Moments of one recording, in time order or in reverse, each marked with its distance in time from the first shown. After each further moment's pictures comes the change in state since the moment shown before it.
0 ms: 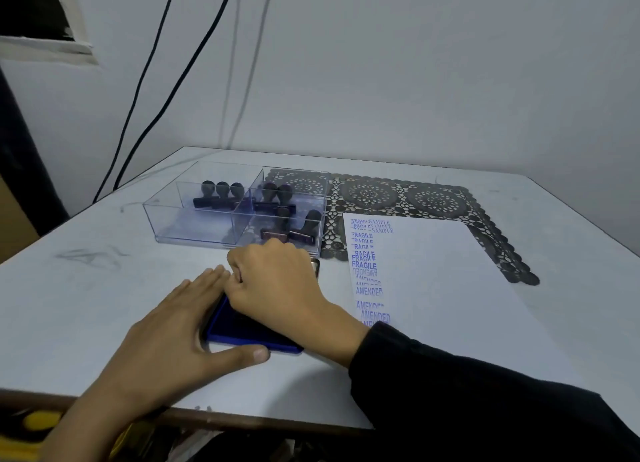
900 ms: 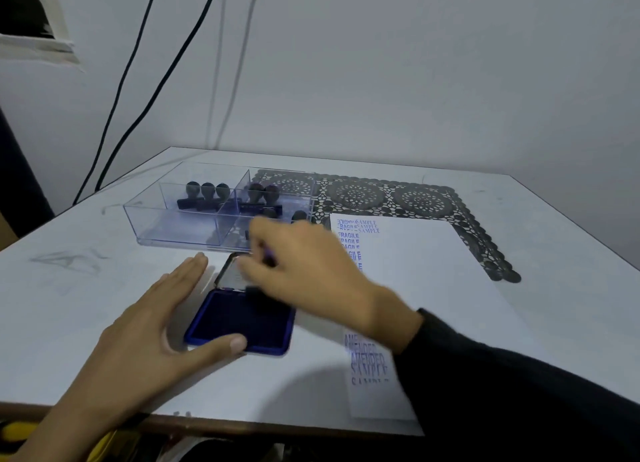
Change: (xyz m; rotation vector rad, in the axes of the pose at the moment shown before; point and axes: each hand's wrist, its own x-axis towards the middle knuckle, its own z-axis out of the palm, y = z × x) left_hand -0.003 -0.002 0.002 -0.259 0.176 0.005; right_hand -0.015 0.028 -0.048 0.023 -0.019 -0.082
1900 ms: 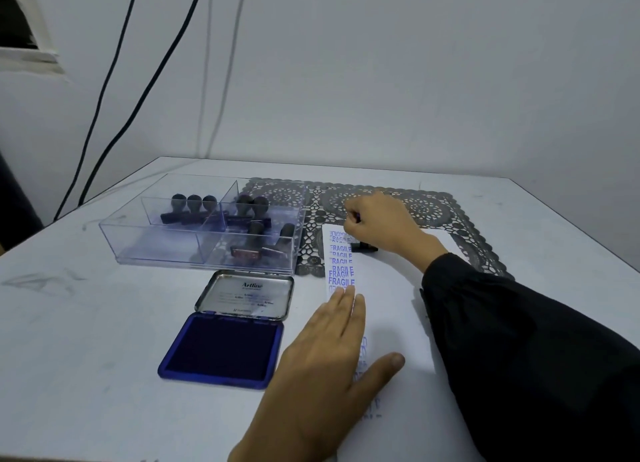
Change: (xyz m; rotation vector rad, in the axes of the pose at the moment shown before) left_hand 0.022 0.096 0.123 0.447 -0.150 0.358; right_hand 0.032 0.191 -0.001 -0.302 -0.015 0.237
